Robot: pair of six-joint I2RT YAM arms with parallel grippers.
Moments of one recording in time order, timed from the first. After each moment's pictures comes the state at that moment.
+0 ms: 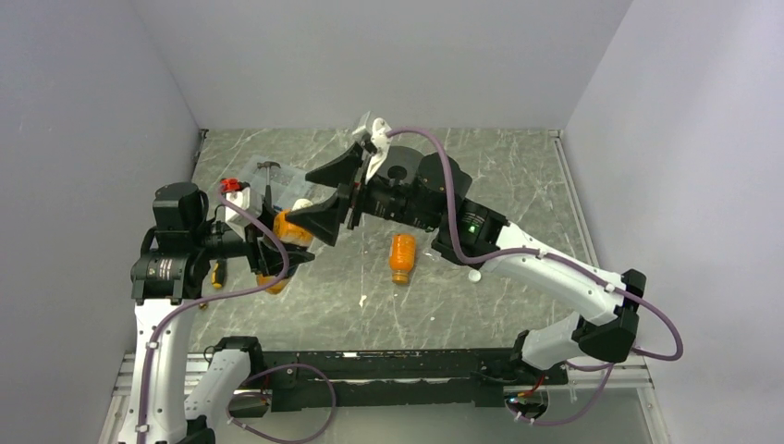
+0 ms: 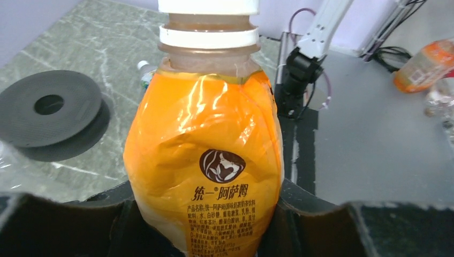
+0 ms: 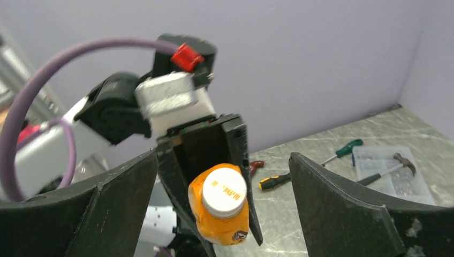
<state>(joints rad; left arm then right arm) 0.01 0.80 1.13 -0.80 1.37 0.35 1.10 1.41 1.53 0.09 -0.31 0.26</state>
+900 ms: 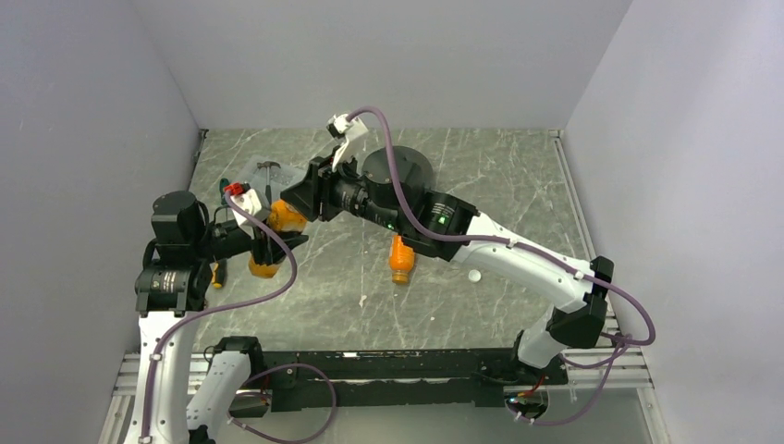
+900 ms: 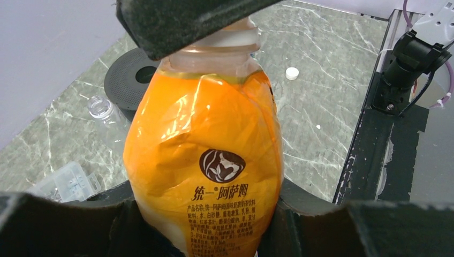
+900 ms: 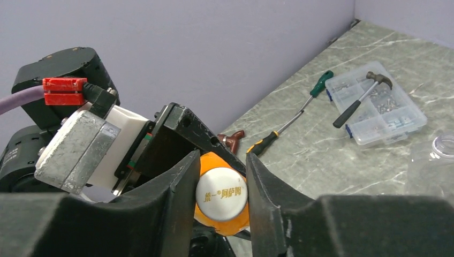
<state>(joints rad) 0.01 0.73 1.04 -0.65 1.04 0.37 1.15 1.59 1.77 -0.23 0.08 0.45</state>
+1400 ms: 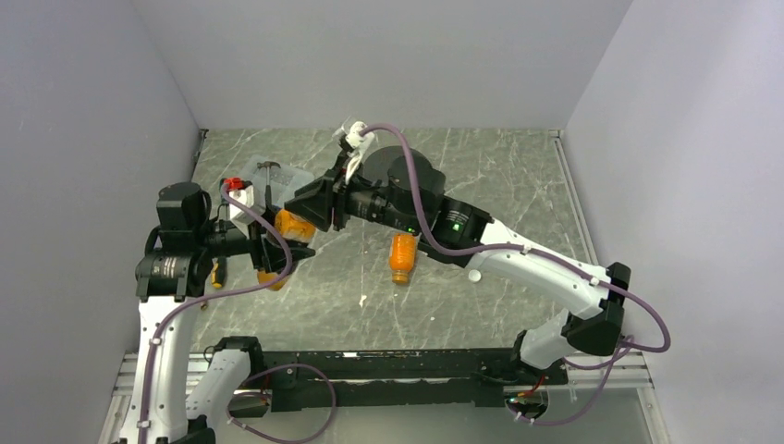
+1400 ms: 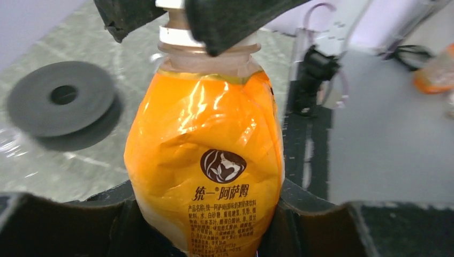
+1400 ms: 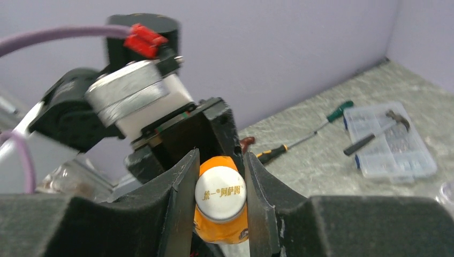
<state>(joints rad) 0.01 0.79 1.06 -0.71 1.25 0.34 1.14 1.50 1.64 -0.09 -0.08 0.34</state>
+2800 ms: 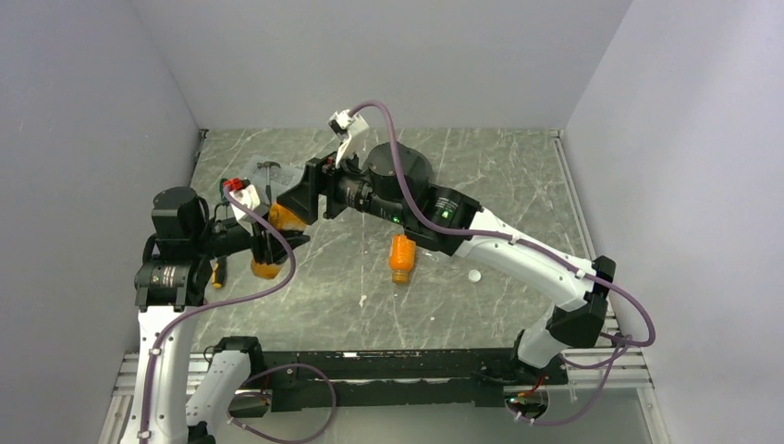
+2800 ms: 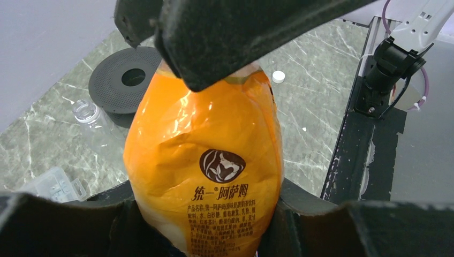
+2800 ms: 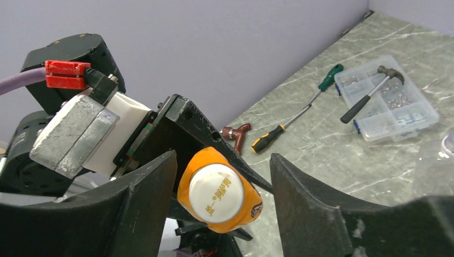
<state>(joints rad) 0.01 0.76 1.06 -0.67 1.08 0.35 1.12 1.58 1.77 -0.25 -0.01 0.47</state>
